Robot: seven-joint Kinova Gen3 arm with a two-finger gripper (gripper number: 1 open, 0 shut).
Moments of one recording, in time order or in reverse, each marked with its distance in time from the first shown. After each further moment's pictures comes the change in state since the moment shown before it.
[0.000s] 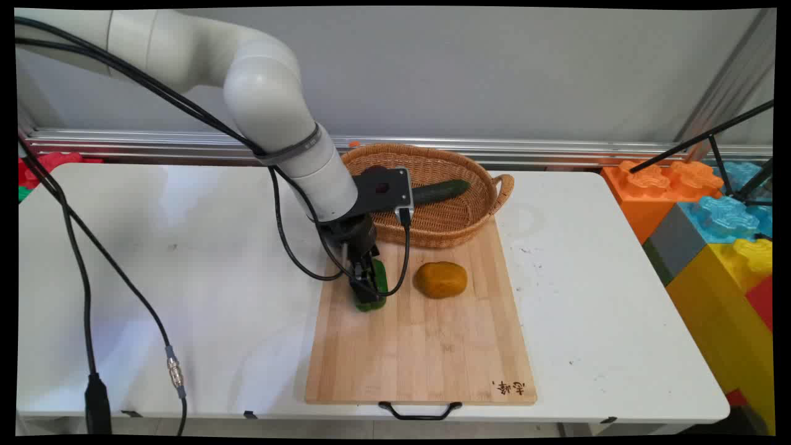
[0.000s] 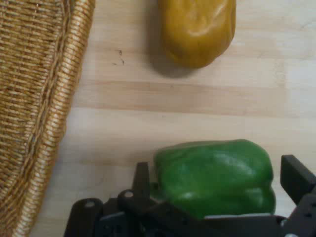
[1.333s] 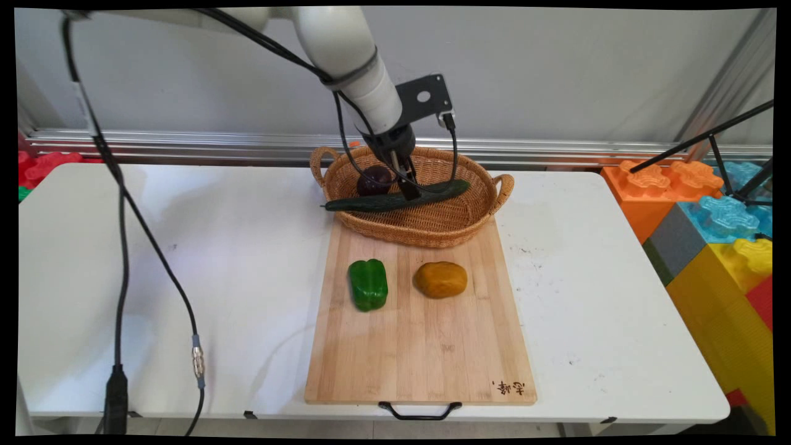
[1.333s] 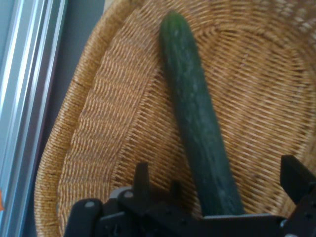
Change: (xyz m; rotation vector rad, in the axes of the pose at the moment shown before) arm 0.070 -0.112 -0.021 0.303 0.057 -0.061
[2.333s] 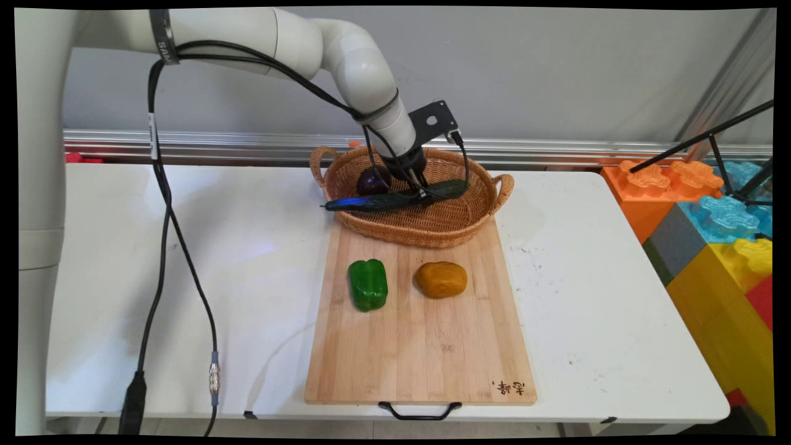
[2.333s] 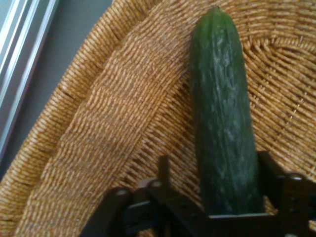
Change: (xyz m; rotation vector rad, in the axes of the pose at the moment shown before) arm 0.003 -0.018 0.095 -0.023 0.013 -0.151
